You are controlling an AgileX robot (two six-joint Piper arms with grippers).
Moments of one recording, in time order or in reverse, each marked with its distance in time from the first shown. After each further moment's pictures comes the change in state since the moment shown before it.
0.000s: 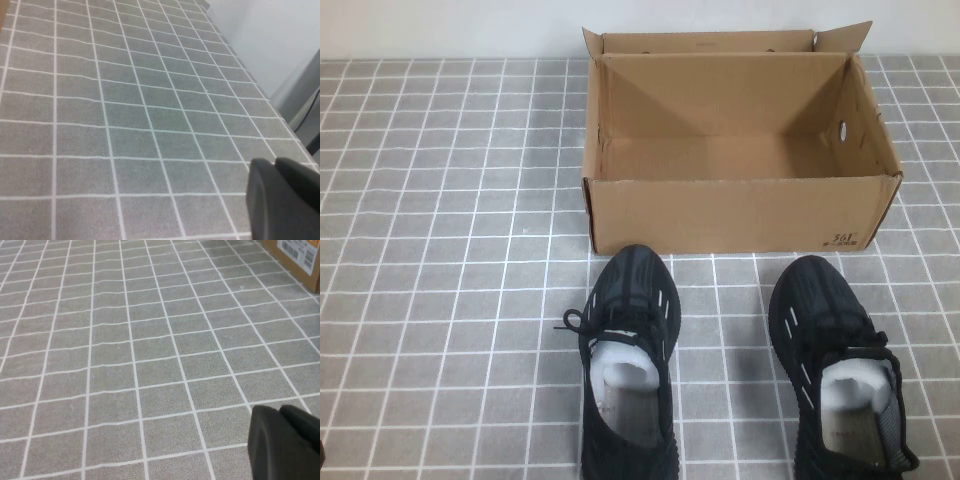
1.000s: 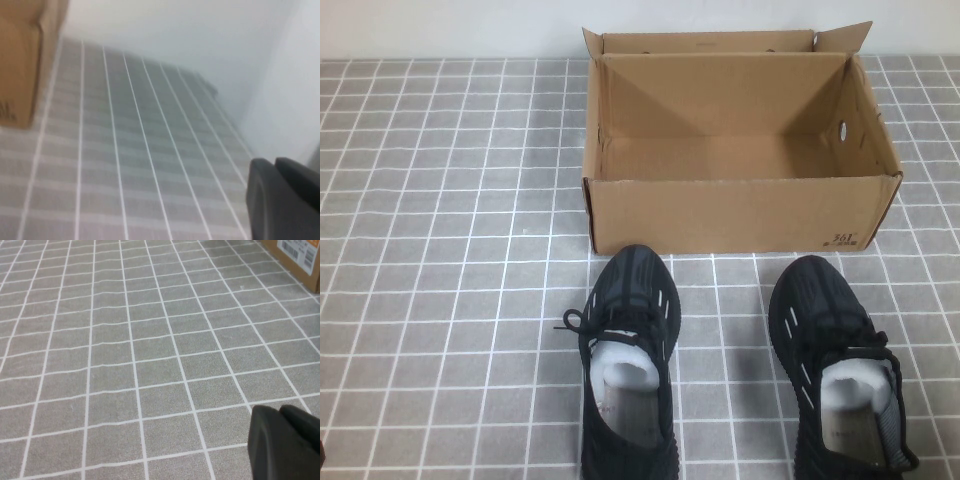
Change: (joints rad) right arm 0.000 0.000 0.000 -0.033 -0.232 0.019; left arm 0.000 0.000 0.000 0.000 0.000 0.000
